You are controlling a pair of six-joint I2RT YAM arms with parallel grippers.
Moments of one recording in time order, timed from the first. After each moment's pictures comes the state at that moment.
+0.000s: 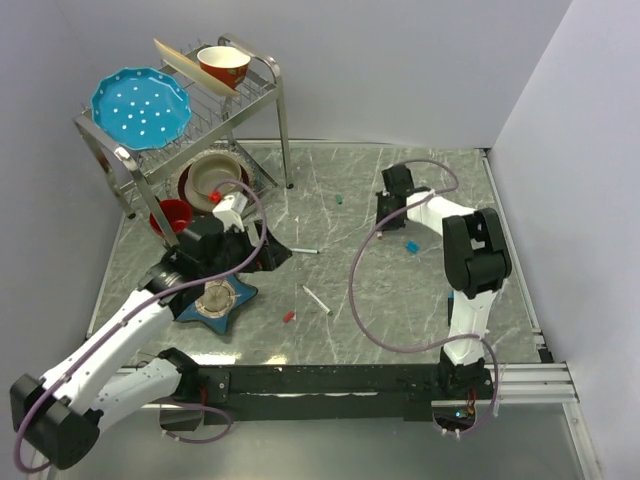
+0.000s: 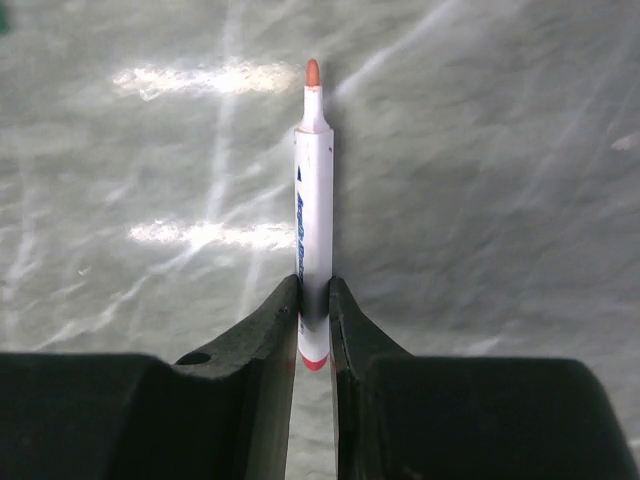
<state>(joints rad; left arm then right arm) -0.55 0.92 0.80 -0.32 0.17 -0.63 0.26 1.98 1.33 -0.38 0.01 0.32</state>
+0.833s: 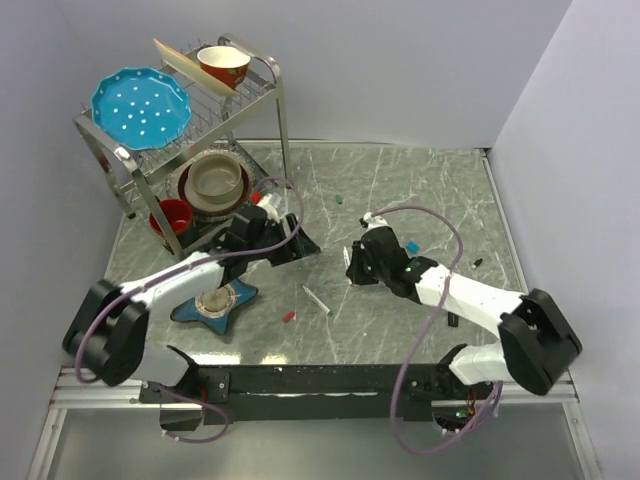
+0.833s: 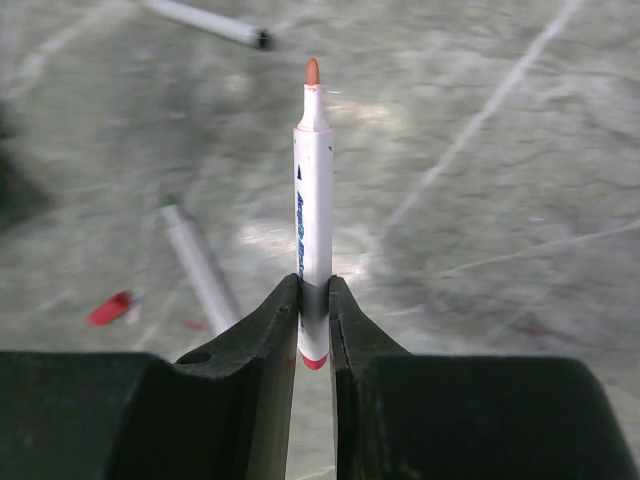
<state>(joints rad) -0.58 1.38 0.80 0.04 0.28 -0.83 0.67 1.32 0.70 -0.15 0.07 0.52</state>
